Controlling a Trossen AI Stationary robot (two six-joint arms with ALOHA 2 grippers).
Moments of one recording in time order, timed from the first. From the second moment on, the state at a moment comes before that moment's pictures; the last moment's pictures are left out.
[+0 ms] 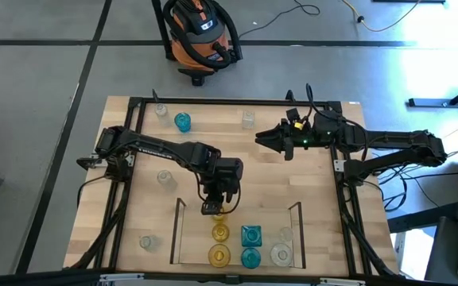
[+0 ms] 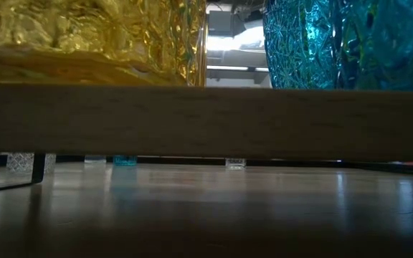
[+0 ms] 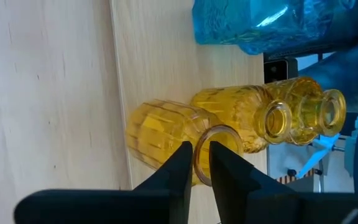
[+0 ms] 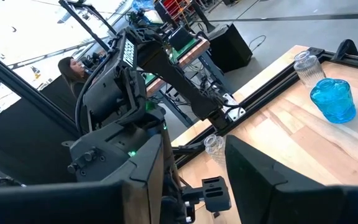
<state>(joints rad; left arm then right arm) -0.13 1.87 1.65 -0.97 0.44 -0.21 -0.07 1.08 0.96 0.05 -0.08 0.70</state>
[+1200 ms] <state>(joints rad) -0.48 1.18 1.21 -1.26 0.23 -0.90 -0.07 1.08 0.95 0.05 -0.01 0.58</state>
